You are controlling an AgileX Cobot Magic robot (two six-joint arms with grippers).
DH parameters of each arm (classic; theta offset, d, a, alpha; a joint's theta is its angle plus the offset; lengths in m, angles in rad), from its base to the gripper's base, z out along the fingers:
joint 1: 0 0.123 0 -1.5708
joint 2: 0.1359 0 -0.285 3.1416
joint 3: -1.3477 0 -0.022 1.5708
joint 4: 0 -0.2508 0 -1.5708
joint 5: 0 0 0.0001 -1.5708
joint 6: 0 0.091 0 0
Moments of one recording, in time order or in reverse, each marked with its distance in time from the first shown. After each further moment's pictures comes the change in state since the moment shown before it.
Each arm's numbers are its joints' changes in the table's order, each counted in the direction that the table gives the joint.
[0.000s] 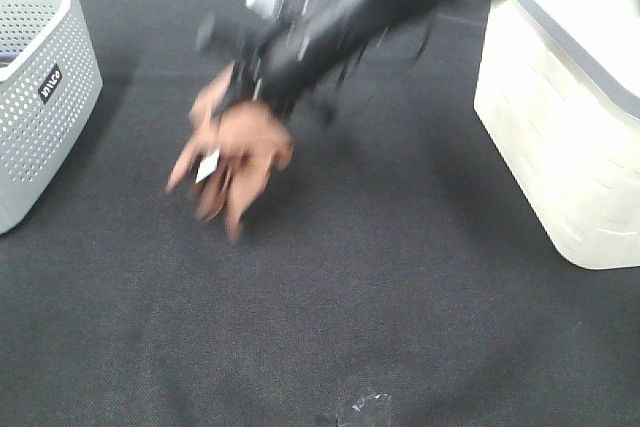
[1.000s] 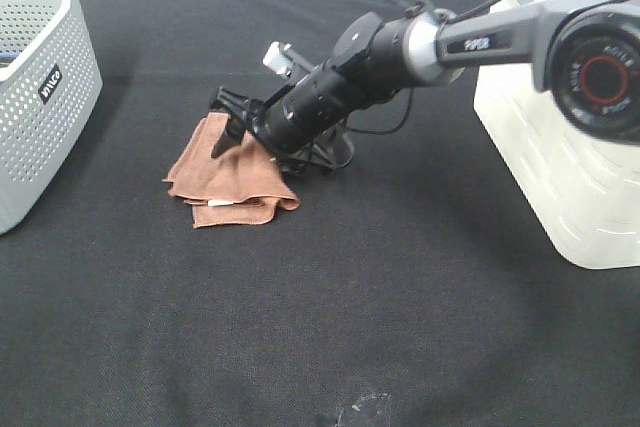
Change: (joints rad) left arm 0.000 0.000 0.000 -0.002 0.000 0.000; right arm 0.061 0.297 0.029 -0.007 0.300 0.116
